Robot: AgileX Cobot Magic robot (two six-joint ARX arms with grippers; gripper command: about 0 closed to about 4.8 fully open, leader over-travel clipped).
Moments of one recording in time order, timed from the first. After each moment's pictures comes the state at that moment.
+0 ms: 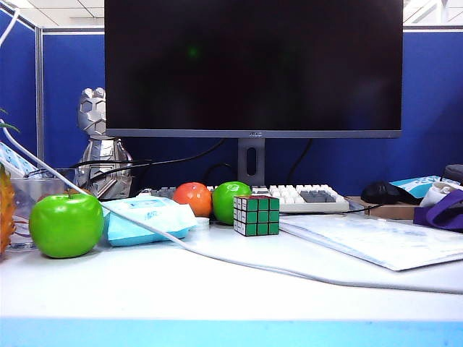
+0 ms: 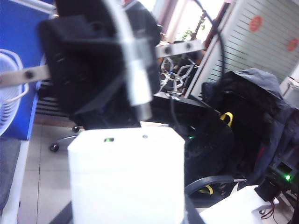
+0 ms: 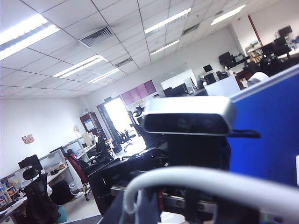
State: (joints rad) left arm -0.77 1.42 1.59 -0.14 1.22 -0.31; right arm 0.30 0.89 1.08 0.58 -1.03 1.12
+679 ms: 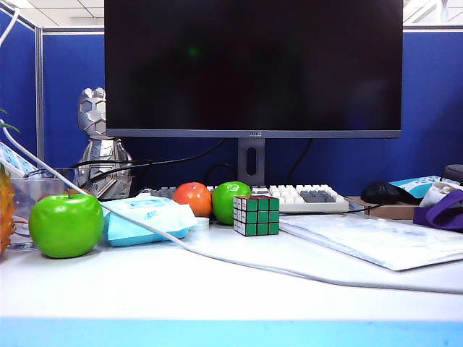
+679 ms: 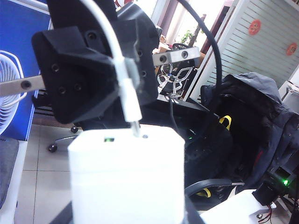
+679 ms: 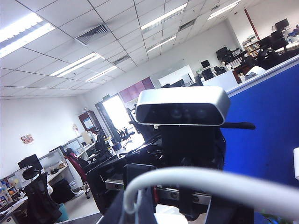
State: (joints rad) left arm -0.77 1.42 1.59 -0.12 1.21 -0.35; right arm 0.30 0.89 1.08 0.54 -1.04 1.11
